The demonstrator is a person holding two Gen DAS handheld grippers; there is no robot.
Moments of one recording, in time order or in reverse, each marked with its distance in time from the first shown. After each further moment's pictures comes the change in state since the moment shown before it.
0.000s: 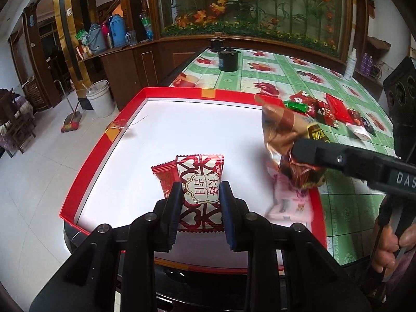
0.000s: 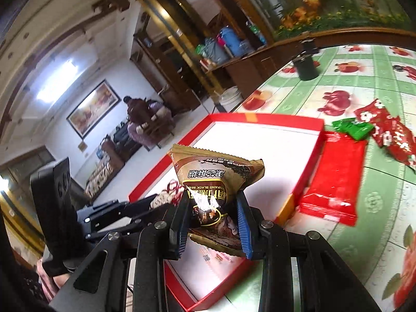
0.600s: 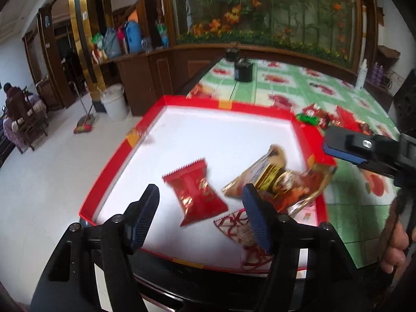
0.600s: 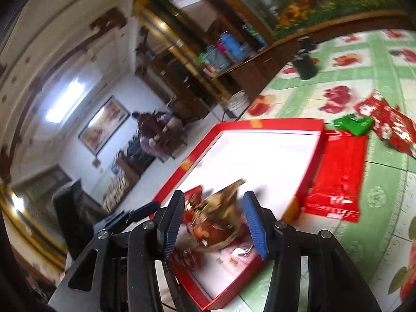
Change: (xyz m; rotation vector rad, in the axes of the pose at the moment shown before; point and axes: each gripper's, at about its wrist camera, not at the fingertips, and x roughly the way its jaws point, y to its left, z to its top) left arm -0.018 0.005 0.002 -0.035 -0.073 0.059; right arm -0.024 -0.018 0.007 0.136 -0.065 0.086
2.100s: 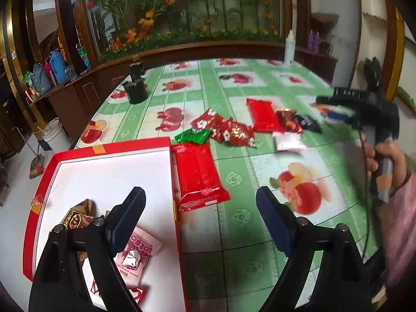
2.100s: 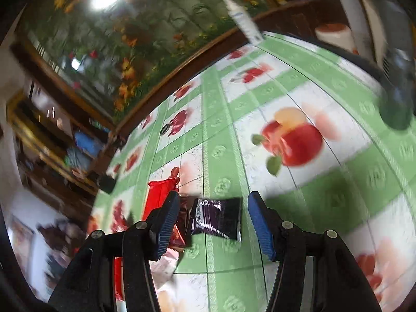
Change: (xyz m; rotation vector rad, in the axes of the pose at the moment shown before) left arm 0.017 -0.147 0.043 0.269 0.047 -0.256; right arm -0.208 -0.204 0.057 0.406 -0.358 -0.692
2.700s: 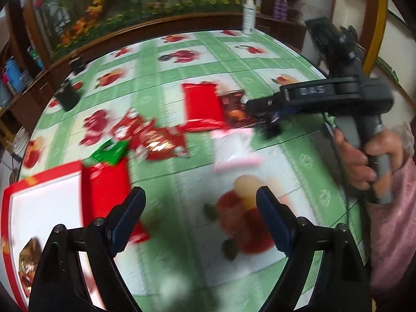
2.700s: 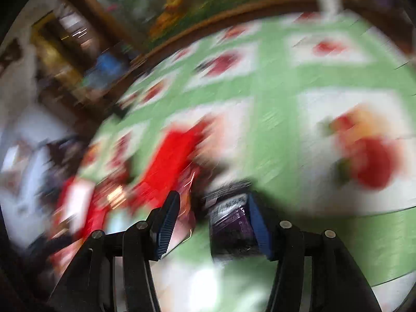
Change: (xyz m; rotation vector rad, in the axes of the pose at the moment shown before) left arm 0.057 -0.091 0.043 0.135 0.144 -0.163; right arm 0.052 0.025 -0.008 -0.264 0.393 0.180
